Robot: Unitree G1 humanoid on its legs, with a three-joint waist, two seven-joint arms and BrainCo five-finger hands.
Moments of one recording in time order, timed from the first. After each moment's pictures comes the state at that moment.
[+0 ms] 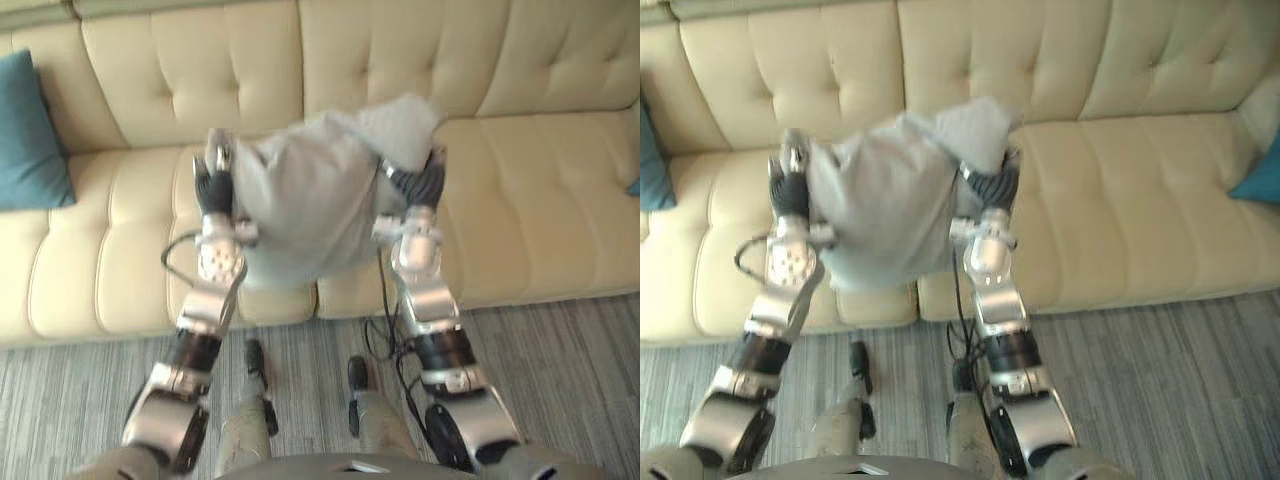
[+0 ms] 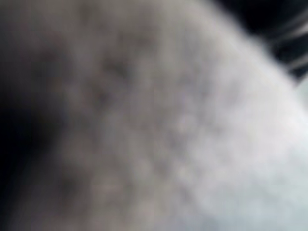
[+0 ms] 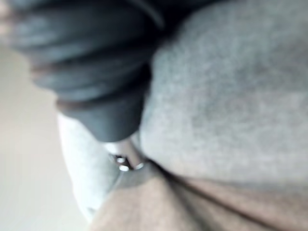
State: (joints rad) left arm -0.63 0.16 -0.12 0.18 -0.05 -0.10 0.53; right arm -0.60 -0.07 0.03 0.07 -0.09 -0.08 -0.53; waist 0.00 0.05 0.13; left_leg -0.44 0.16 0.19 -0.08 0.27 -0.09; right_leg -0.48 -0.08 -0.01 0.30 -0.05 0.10
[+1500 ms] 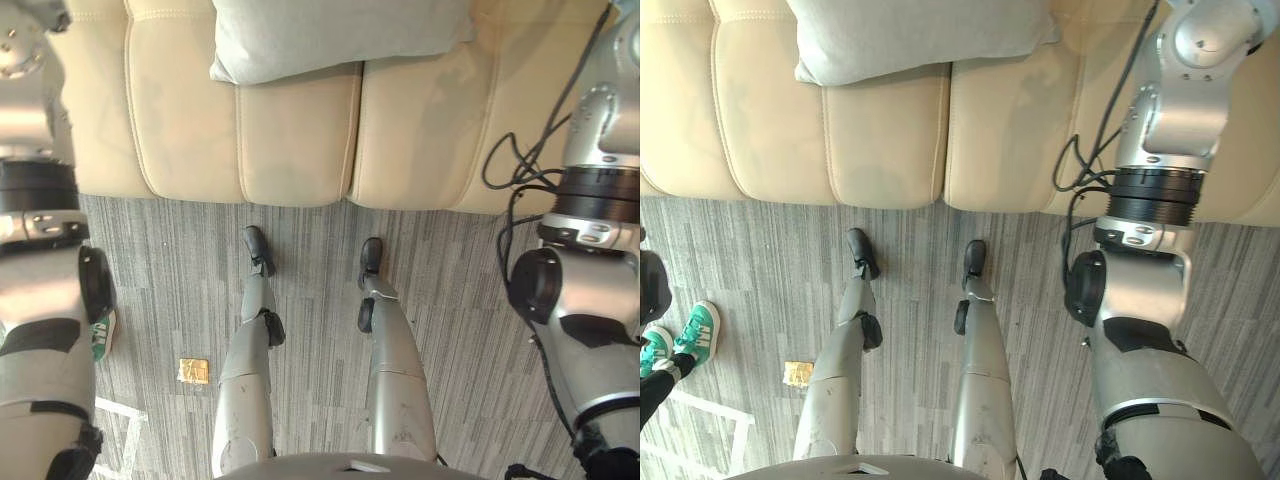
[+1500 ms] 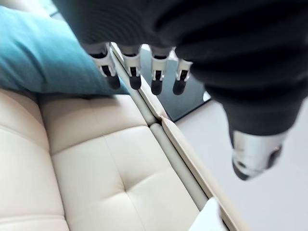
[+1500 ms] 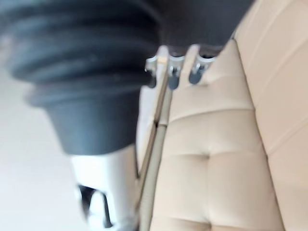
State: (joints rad) left arm -1.15 0.69 0.19 0.56 -0.08 -0.04 0.37; right arm -1.19 -0.58 -0.25 0.32 0.13 -0.01 -0.64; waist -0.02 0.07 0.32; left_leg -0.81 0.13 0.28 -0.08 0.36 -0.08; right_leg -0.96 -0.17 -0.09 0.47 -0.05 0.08
